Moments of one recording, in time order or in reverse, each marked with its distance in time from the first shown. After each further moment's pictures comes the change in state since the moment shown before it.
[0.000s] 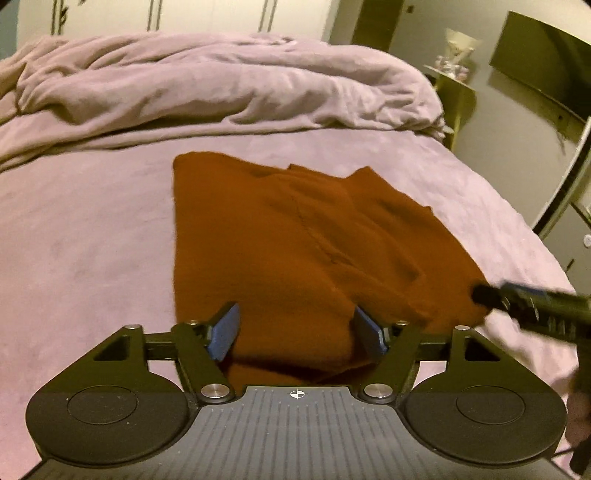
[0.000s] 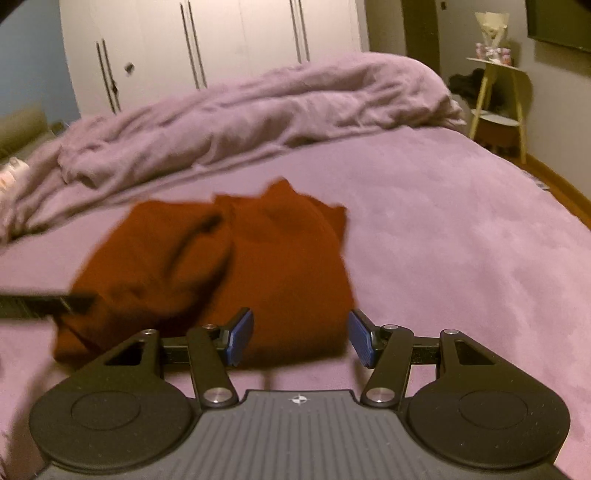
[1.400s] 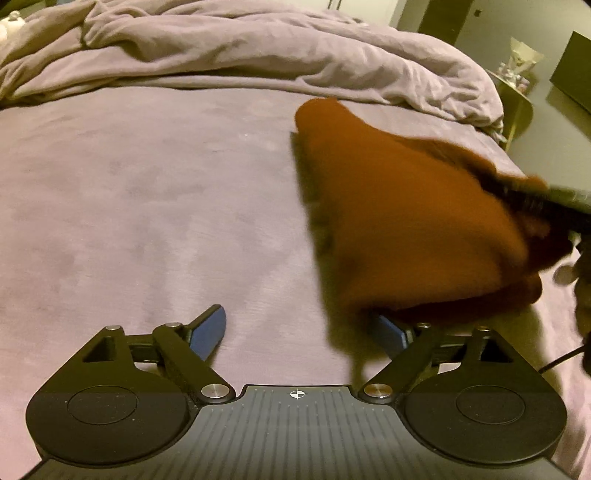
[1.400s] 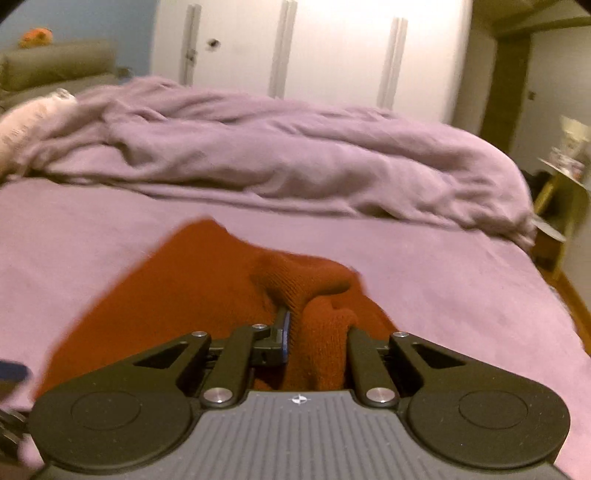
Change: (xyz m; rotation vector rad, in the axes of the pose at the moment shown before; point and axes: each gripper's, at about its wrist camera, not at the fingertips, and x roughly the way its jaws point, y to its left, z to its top) left arm 0.004 0.038 -0.028 -0.175 0.076 0.125; right arm 0.070 0.044 0.050 -0.376 -0.051 -0.092
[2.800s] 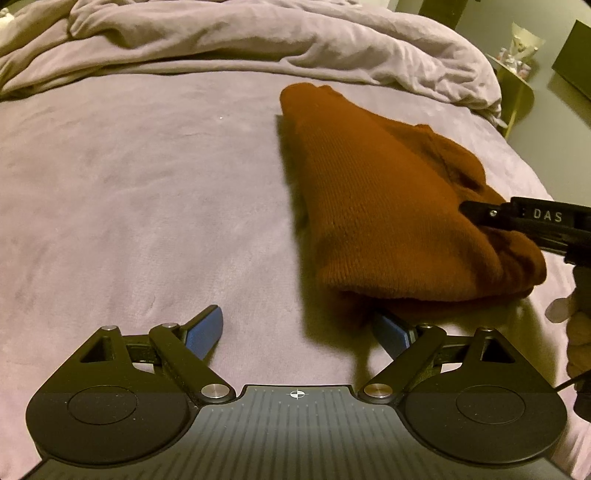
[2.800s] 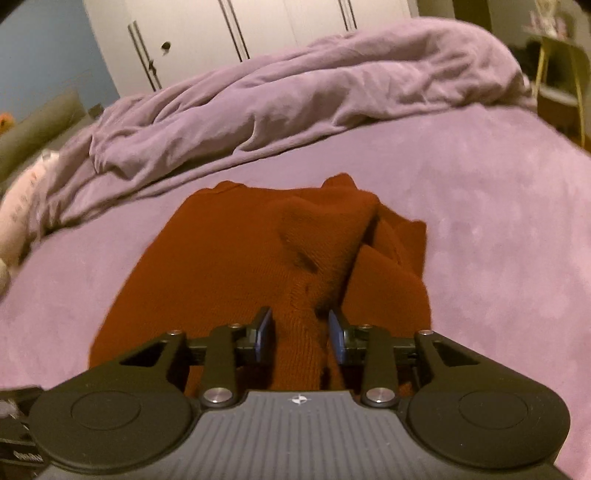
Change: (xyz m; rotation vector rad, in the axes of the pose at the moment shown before) left arm 0.010 -0.024 0.004 -0.002 0.055 0.004; right arm 0.004 -0.043 -0.029 0.404 0.156 0.288
